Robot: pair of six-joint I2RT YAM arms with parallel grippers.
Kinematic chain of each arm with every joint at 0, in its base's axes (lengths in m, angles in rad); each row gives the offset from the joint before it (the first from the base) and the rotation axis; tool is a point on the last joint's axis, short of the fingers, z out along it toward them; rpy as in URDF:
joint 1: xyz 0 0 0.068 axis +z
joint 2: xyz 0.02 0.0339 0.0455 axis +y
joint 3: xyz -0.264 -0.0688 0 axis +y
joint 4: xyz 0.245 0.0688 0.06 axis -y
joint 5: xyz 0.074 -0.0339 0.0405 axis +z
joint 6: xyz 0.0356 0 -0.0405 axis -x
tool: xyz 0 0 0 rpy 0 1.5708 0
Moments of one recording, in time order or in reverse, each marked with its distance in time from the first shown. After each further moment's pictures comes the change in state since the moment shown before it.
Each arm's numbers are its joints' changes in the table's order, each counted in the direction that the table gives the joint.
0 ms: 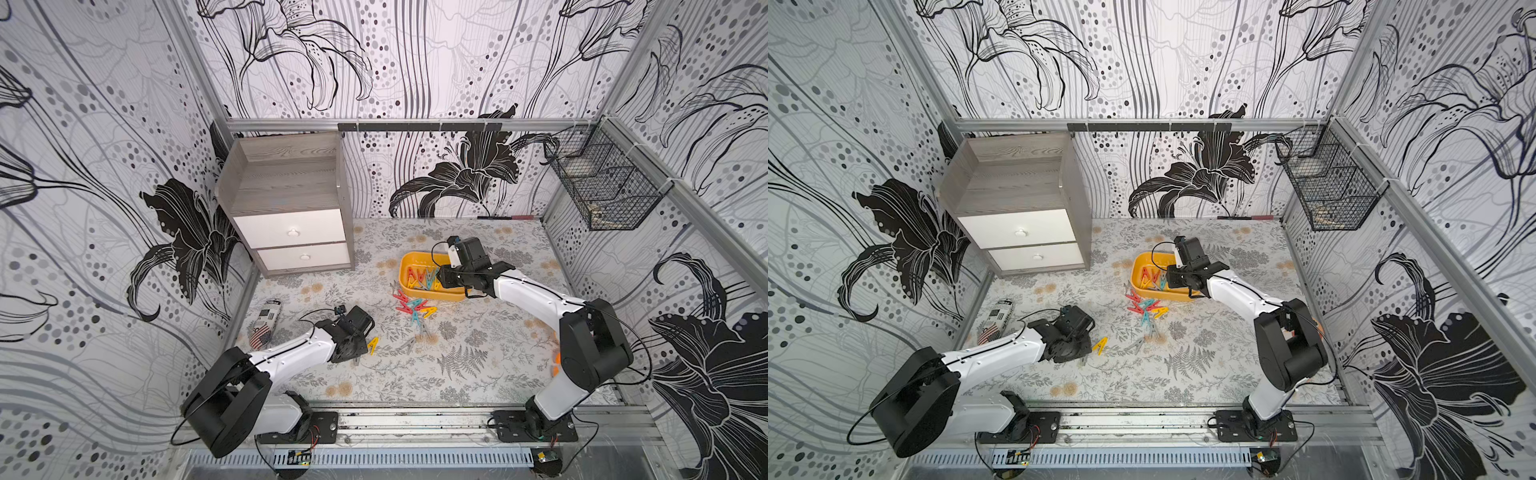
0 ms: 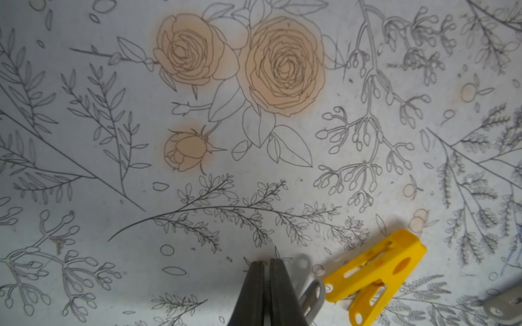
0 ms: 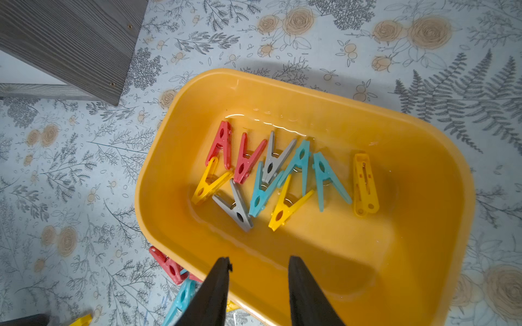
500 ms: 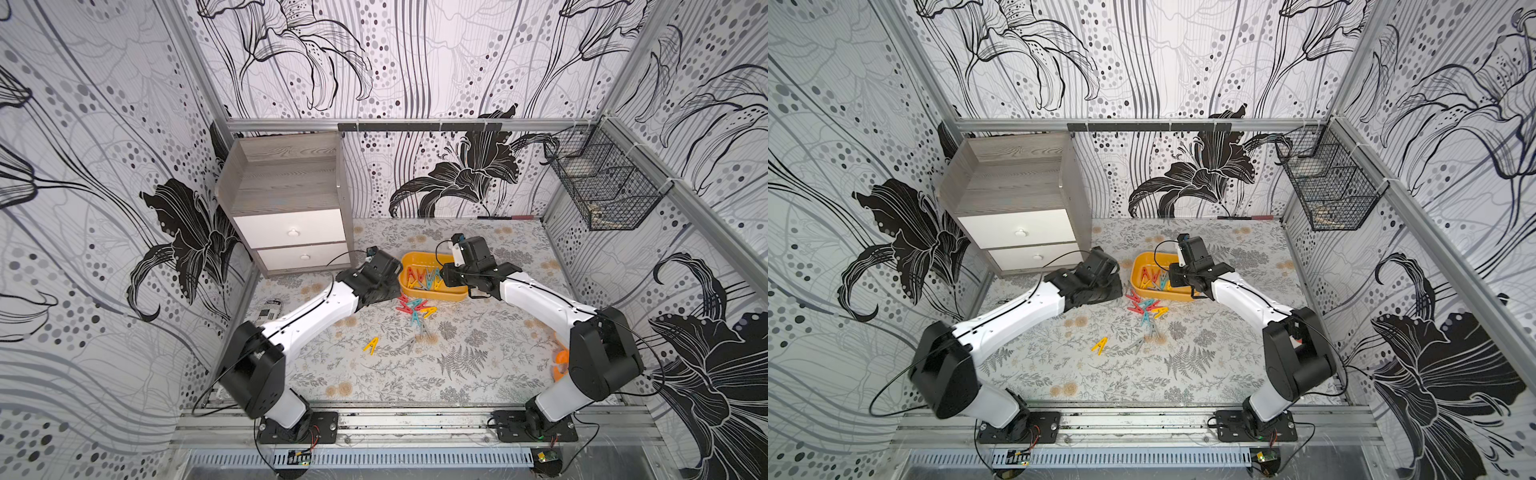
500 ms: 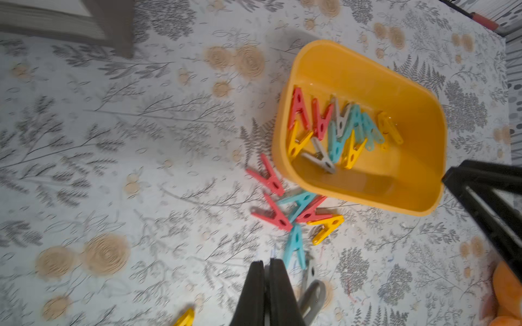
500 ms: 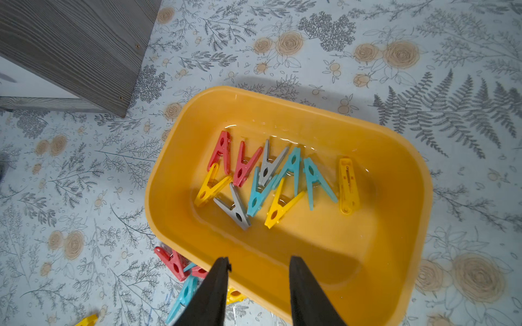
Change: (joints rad) left arm -0.003 0.307 -0.694 -0.042 -0.005 -0.133; right arm 0.000 -0.072 0.032 -0.008 -0.037 -0.008
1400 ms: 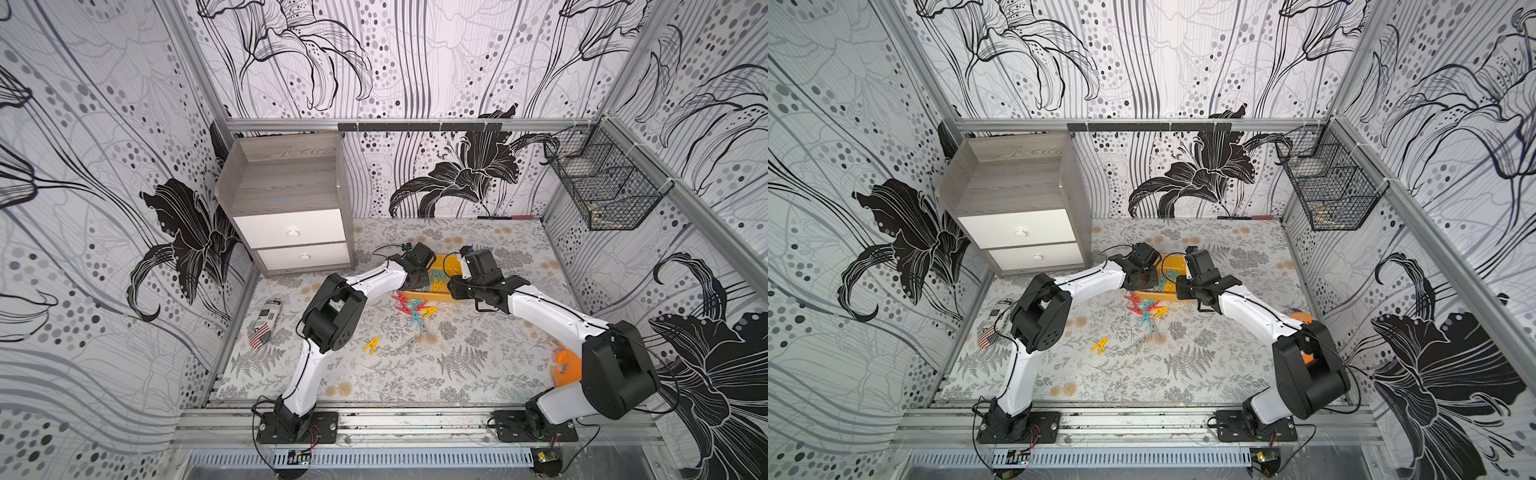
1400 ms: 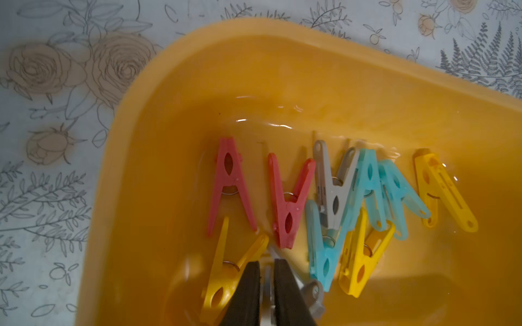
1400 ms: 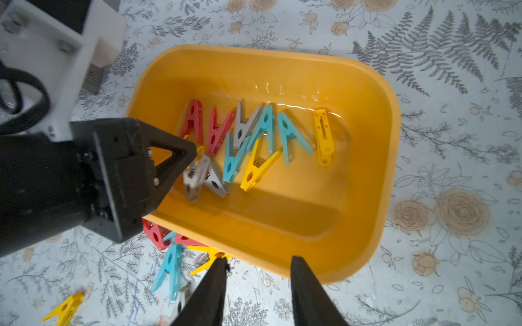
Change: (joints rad) left arm -0.005 0.565 -0.397 0.073 0.017 -0.006; right arm 0.006 -0.118 0.149 -0.008 -0.011 -0.050
